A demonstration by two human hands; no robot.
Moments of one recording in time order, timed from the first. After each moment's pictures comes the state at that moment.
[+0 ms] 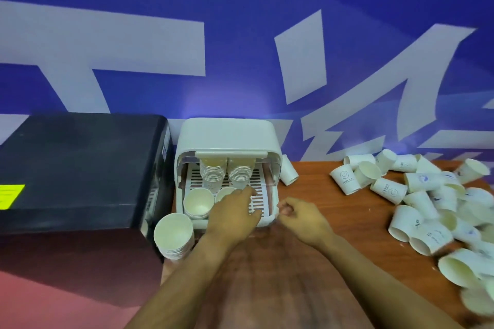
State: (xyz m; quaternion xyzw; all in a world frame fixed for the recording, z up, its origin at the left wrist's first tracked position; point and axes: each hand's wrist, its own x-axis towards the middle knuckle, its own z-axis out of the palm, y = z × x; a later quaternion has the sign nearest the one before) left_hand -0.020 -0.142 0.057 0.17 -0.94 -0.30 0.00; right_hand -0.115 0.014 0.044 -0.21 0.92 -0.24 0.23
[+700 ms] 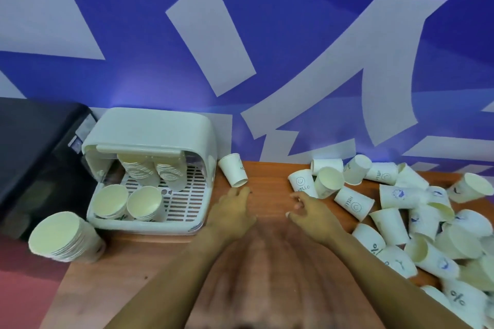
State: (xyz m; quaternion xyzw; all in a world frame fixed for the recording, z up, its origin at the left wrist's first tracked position) left_hand -0.169 0.006 0.016 0.23 -0.92 -0.30 -0.09; right_hand -0.280 0.176 0.028 -0.23 0.91 -0.23 0.26
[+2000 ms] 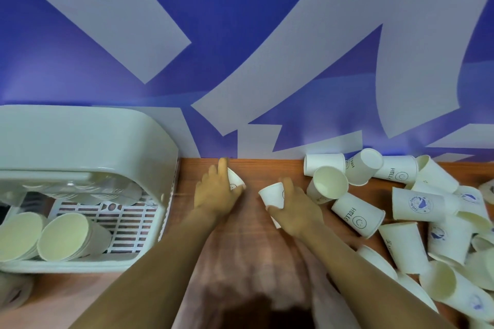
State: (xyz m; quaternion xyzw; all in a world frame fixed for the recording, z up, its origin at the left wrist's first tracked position) left_hand -0.307 -0.017 -0.072 0.35 -0.90 -0.25 -0.05; right_hand -0.383 0.150 -0.060 -0.23 0.93 -0.12 0.26
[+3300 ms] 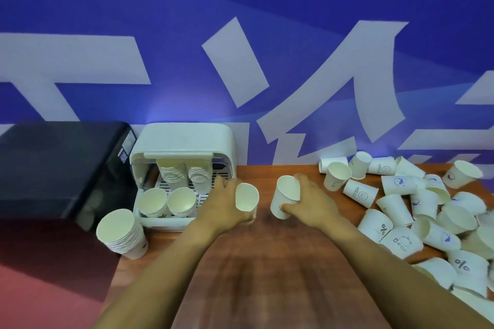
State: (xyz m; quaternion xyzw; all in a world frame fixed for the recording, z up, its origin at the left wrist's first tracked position) left_hand -0.084 -0.030 0.078 0.22 -0.92 -0.31 -0.01; right_hand -0.213 0.145 0.067 -0.24 0.94 -0.20 0.16
